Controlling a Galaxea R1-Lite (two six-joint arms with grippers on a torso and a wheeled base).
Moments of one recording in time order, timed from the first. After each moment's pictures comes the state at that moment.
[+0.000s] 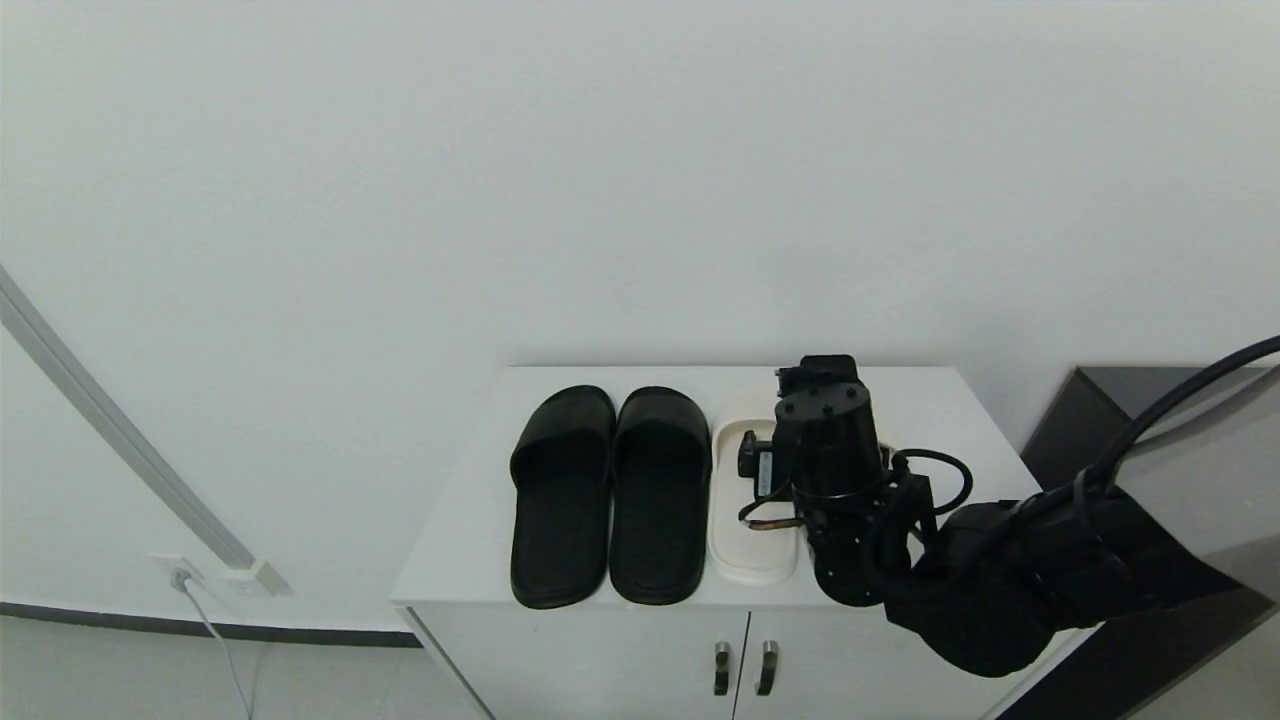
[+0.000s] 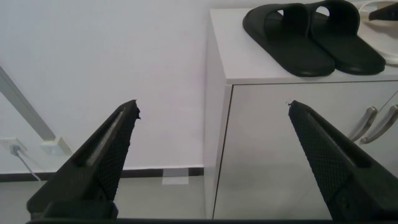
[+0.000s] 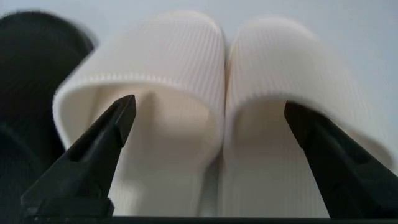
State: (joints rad) left arm 0.00 0.00 0.00 0.00 -0.01 0.01; right arm 0.80 2.04 -1.06 -0.69 -0.81 0.24
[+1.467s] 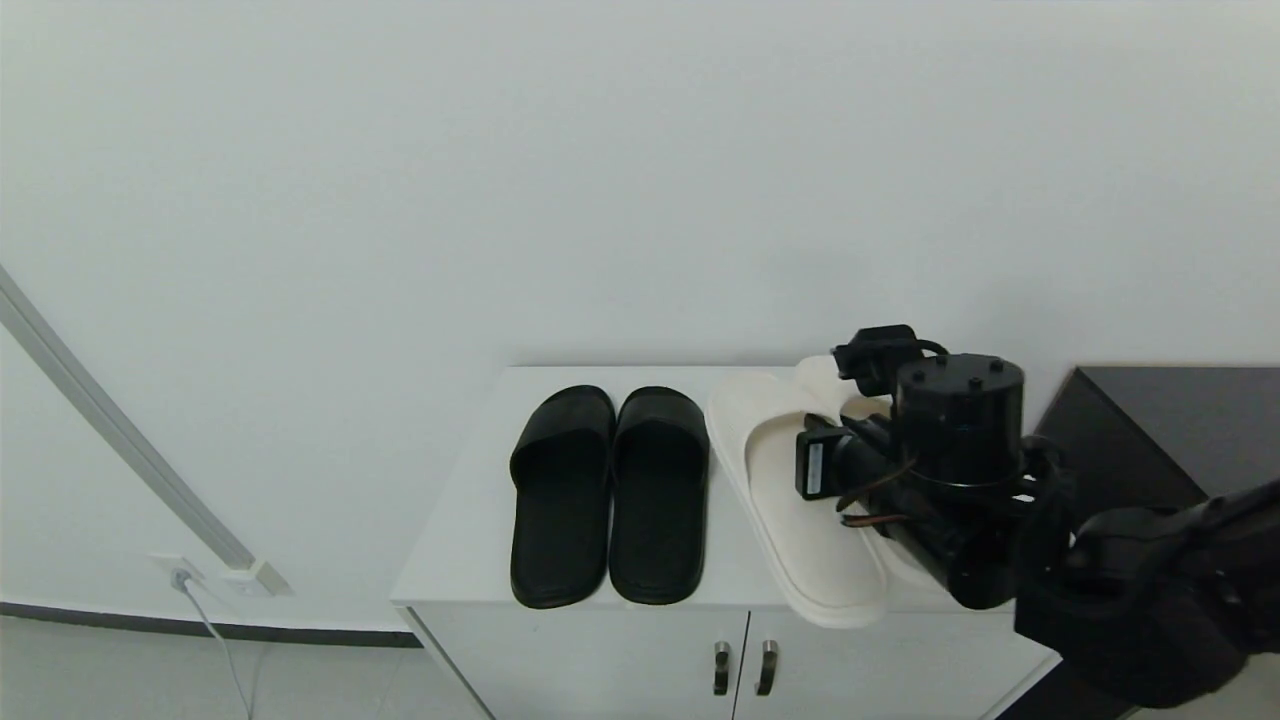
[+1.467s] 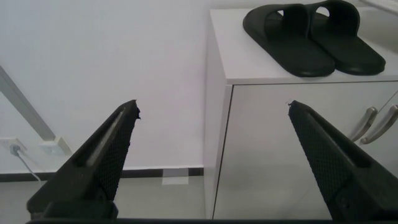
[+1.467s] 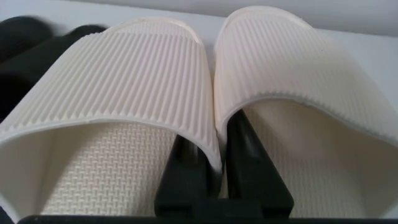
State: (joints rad) left arm 0.00 0.00 0.00 0.00 -0.01 0.01; right arm 0.76 1.82 -0.85 -0.78 -0.51 0.13
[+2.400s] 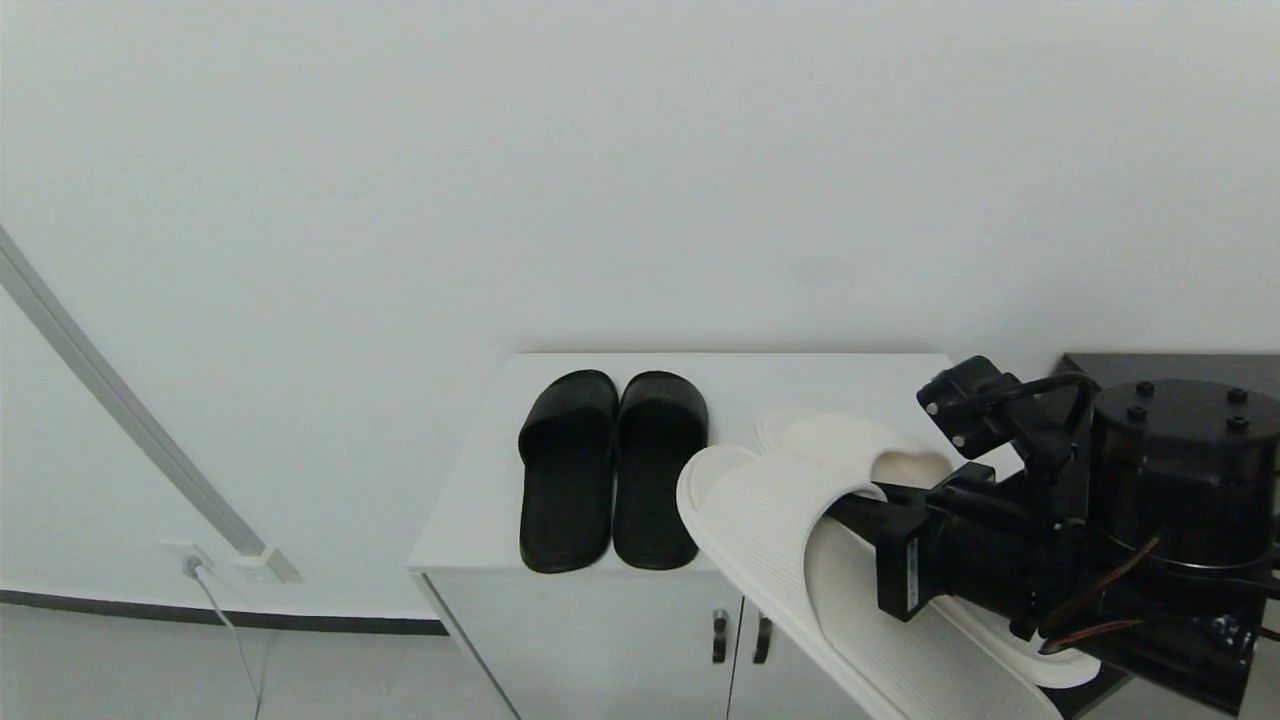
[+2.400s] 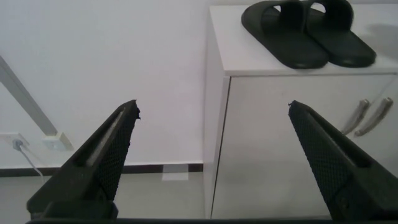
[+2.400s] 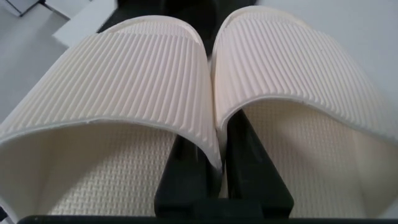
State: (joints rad) left arm 0.00 0.00 0.00 0.00 -0.01 0.00; right arm 0.80 1.53 -0.63 -0.66 -0.12 0.10
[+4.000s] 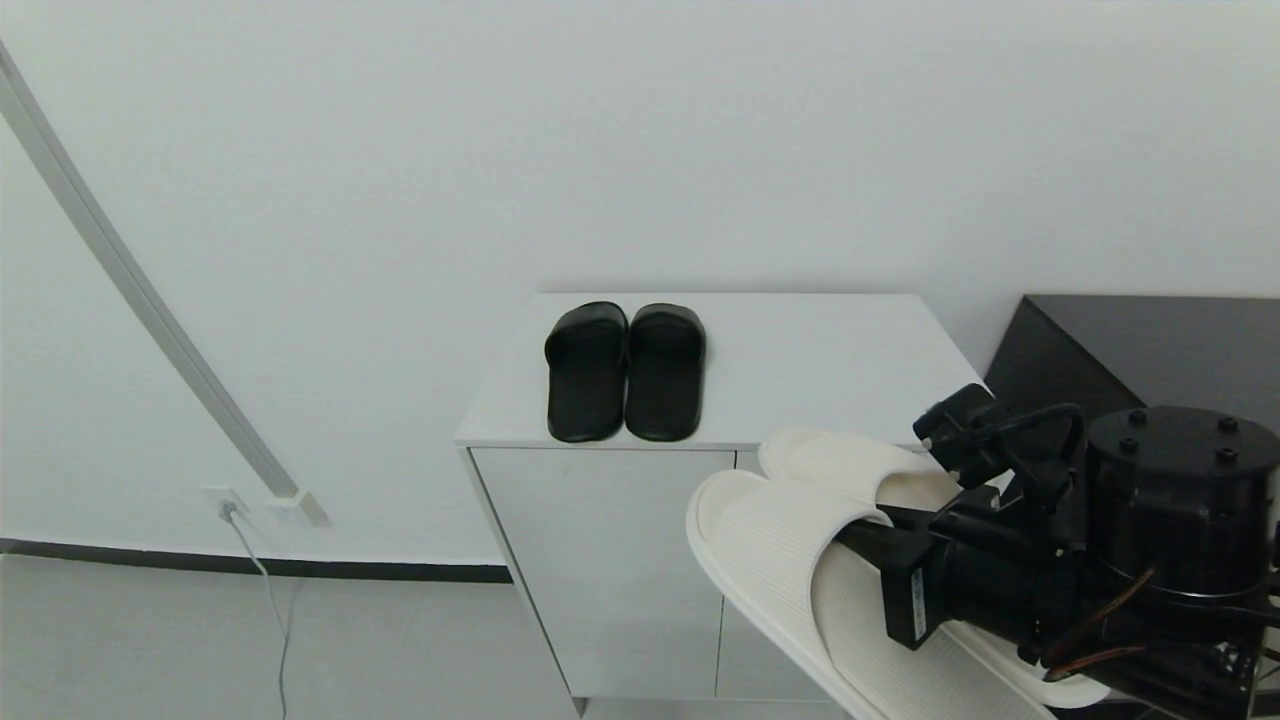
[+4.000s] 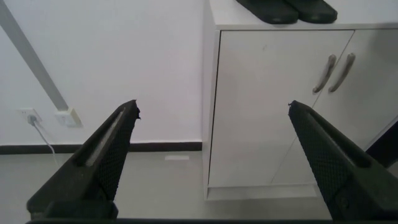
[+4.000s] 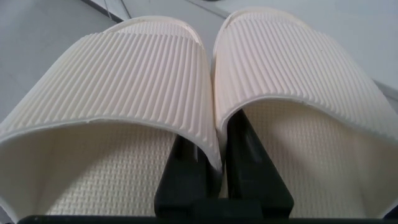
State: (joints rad) left arm 0.00 0.00 0.00 0.00 -0.01 0.01; right arm 0.80 1.53 -0.58 -0.66 -0.12 0.06
